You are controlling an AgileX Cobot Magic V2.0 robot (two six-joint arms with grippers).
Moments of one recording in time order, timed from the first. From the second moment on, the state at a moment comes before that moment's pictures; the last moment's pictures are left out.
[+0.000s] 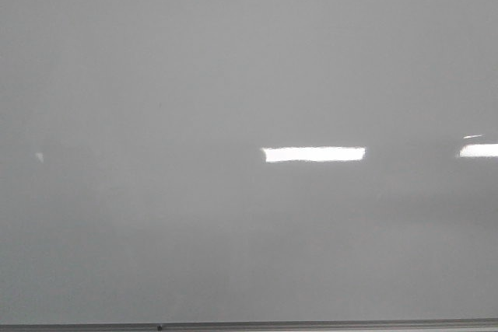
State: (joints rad) left arm 0.02 -0.01 0.01 -0.04 -0.06 -0.01; right arm -0.03 -0.01 0.02 0.14 0.06 -0.09
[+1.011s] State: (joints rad) left arm 0.02 0.53 -0.36 -0.03 0.11 -0.01; right arm -0.03 0.43 -0.46 0.14 0.35 -0.09
